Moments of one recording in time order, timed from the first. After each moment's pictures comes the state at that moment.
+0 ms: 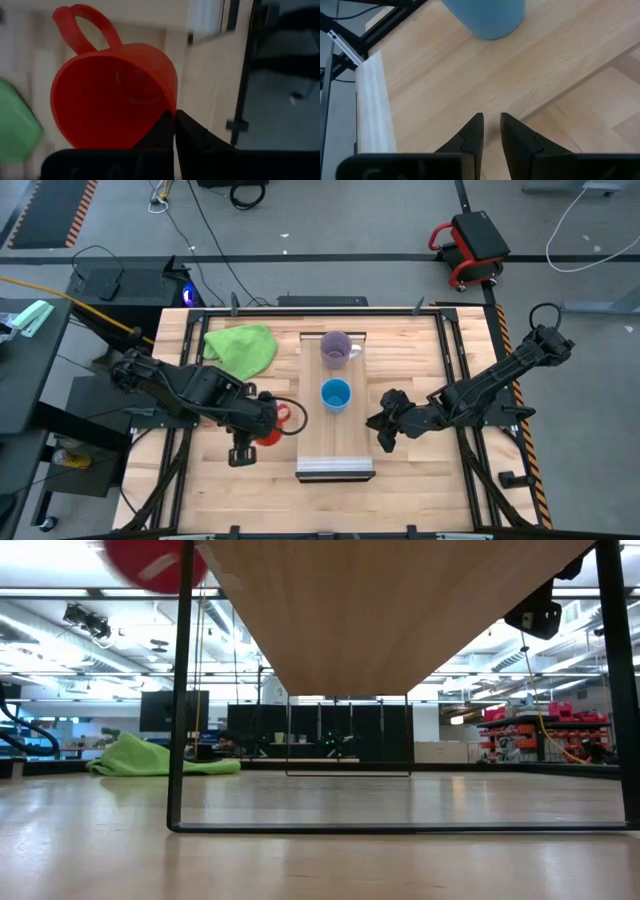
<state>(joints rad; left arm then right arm) -0.40 1.65 1.95 -1.57 -0.01 -0.51 0.47 1.22 0.79 -0.35 0.44 0.96</state>
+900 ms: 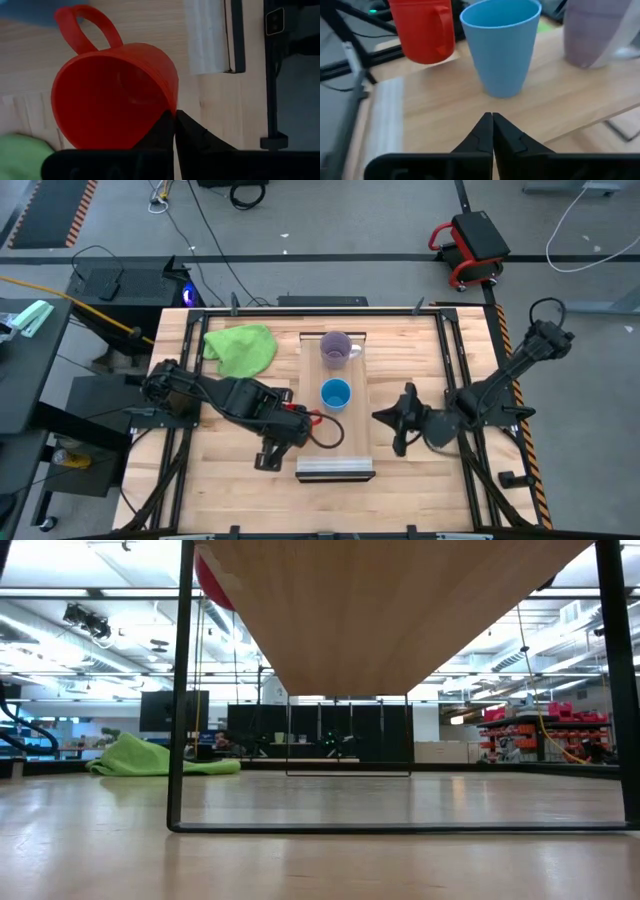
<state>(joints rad) -0.37 1.89 2.17 -1.57 -0.07 -0.24 0.62 1.13 0.79 -0.30 0.77 0.66</state>
